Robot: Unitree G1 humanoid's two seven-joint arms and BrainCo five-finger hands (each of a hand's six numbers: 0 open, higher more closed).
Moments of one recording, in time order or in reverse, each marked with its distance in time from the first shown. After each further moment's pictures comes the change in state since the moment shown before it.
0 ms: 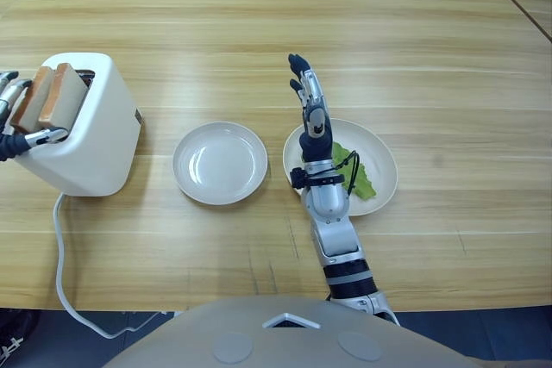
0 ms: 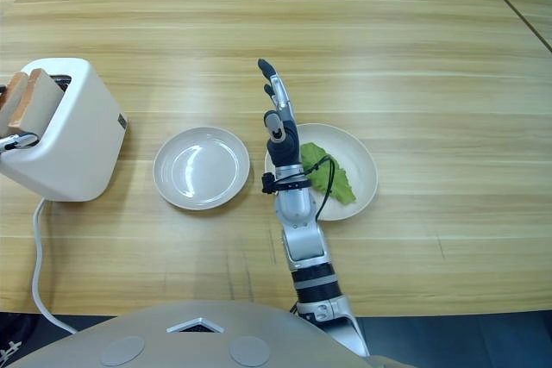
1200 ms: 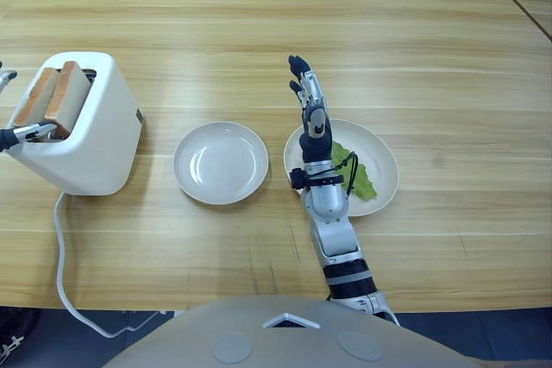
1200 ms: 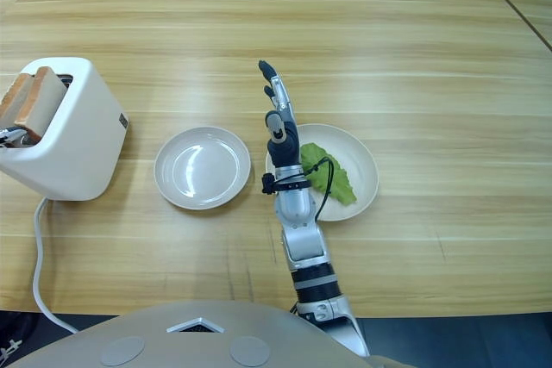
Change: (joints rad) left arm -0.050 0.035 -0.023 0.048 0.058 0.010 0.064; right arm 0.000 0.000 0.002 0.007 0.017 -0.005 0.000
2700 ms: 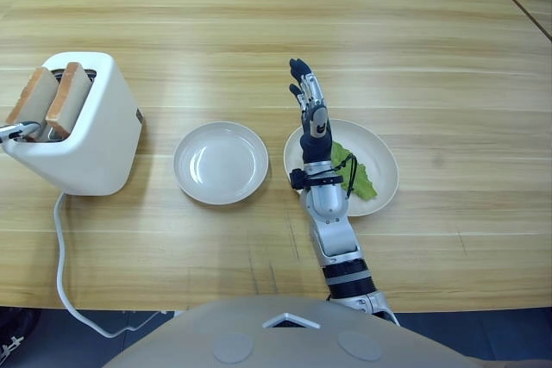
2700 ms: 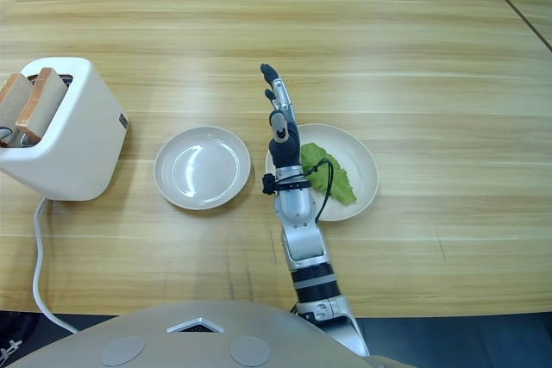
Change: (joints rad) left arm 0.022 0.071 -0.008 0.019 -0.008 0.078 -0.048; right arm -0.001 0.001 0.000 0.021 0.046 0.007 0.002
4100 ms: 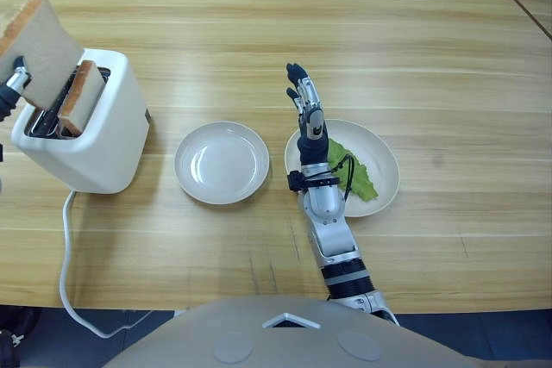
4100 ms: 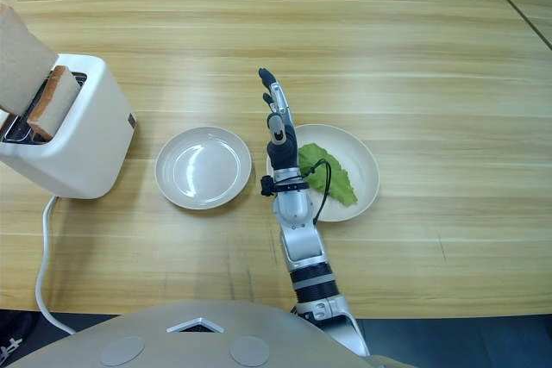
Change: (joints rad) left arm -0.147 -0.264 0.081 -0.219 -0.201 -0.122 0.141; right arm -0.001 -0.001 0.010 0.037 0.001 -0.020 -0.012
